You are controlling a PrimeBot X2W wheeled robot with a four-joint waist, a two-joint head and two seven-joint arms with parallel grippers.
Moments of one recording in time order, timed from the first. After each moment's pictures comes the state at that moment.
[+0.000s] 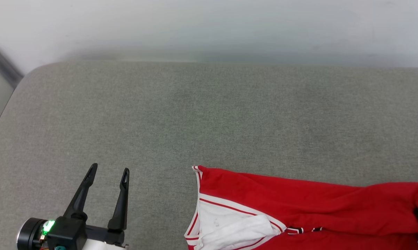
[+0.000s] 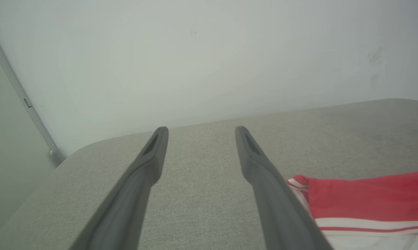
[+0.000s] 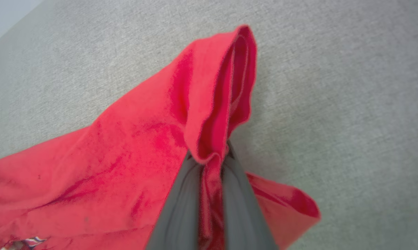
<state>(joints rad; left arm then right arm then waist) 0.12 0.15 -0.01 -0.16 -0.06 -0.12 -0.26 -0.07 -0.21 -0.46 0.25 0.45 0.13 0.58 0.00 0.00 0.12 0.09</state>
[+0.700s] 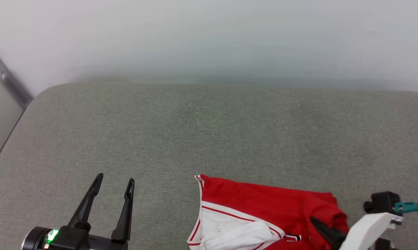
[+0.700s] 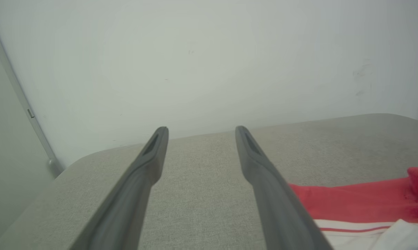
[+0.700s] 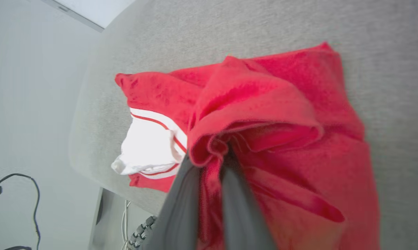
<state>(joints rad) 0.17 0.15 -0.03 -0.18 -0.08 -0.13 -0.26 0.10 -0.05 -0.10 -0.05 0.62 0.13 0.73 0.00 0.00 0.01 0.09</state>
